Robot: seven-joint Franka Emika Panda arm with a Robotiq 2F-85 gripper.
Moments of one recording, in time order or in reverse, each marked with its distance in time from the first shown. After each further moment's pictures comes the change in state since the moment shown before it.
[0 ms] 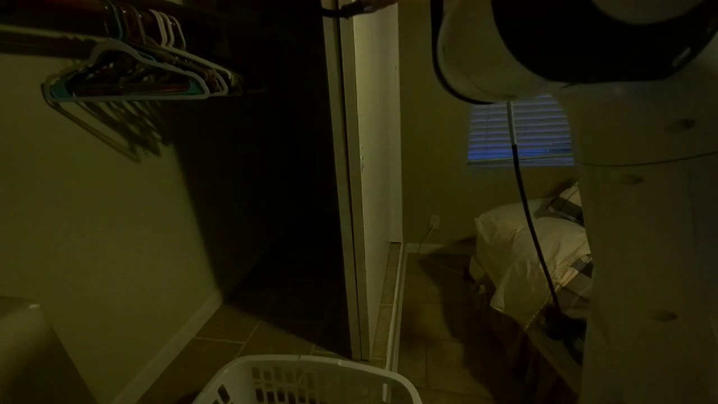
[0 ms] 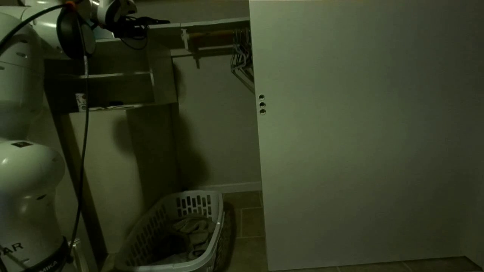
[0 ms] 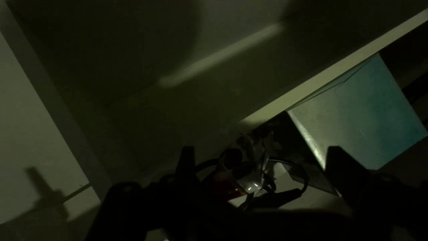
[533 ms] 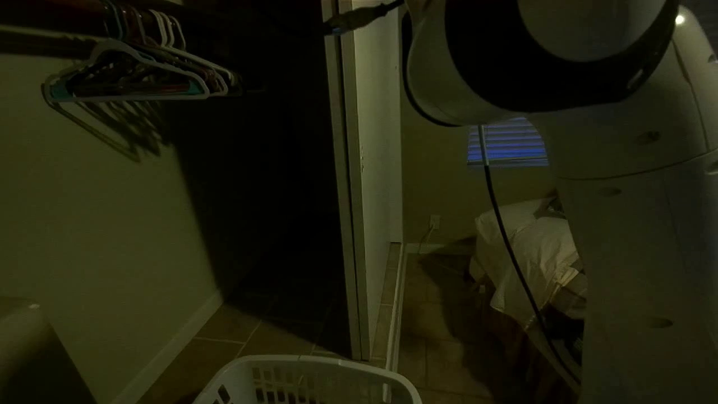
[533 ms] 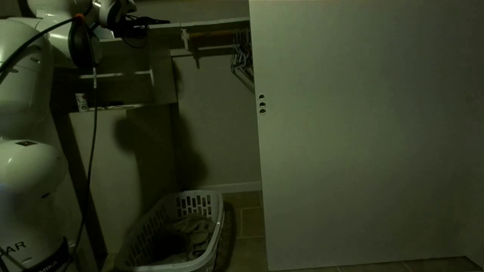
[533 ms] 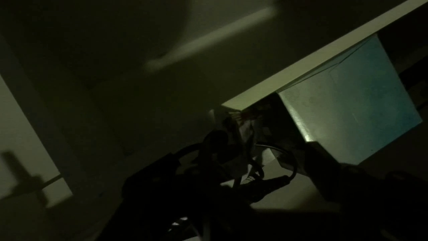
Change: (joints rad) arm 0.065 0.094 -0.013 0.145 -0.057 0.005 0.002
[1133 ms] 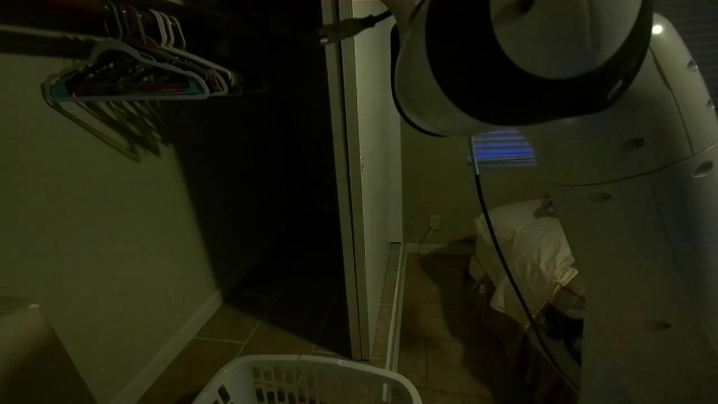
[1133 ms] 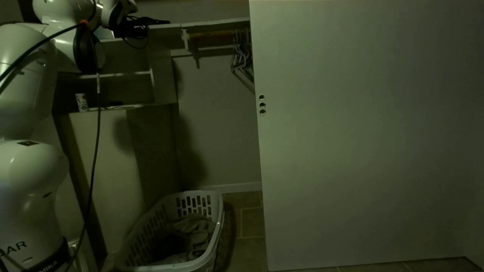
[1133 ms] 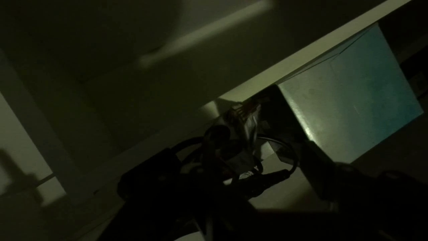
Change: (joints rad) arm 0.023 0.042 -0.008 0.062 -0.002 -0.001 0.000
